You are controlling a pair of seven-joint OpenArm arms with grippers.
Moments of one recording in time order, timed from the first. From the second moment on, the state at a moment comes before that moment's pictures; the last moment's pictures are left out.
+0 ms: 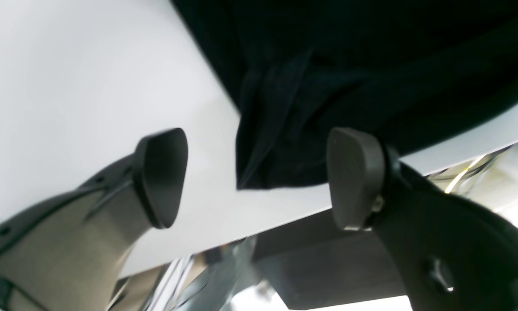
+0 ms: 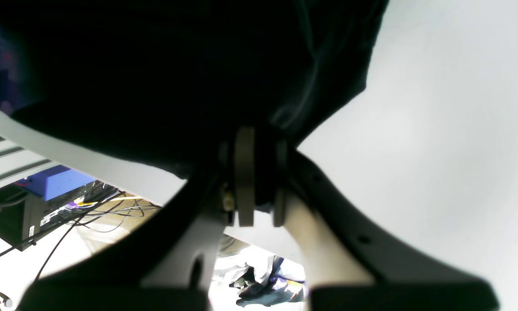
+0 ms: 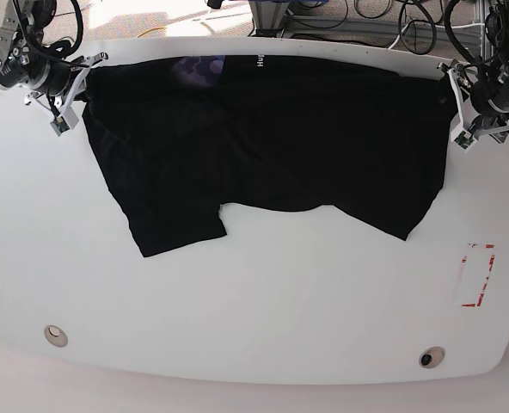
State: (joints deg) left arm 22.7 -28.6 -22.2 110.0 -23.2 -41.9 71.4; right arm -27.4 25.0 30.3 104.7 41.2 40.4 -70.4
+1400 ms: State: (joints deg) left arm 22.7 -27.6 -15.2 109.9 -16.9 -41.9 71.0; right arm -27.4 25.0 30.3 104.7 41.4 40.4 -70.4
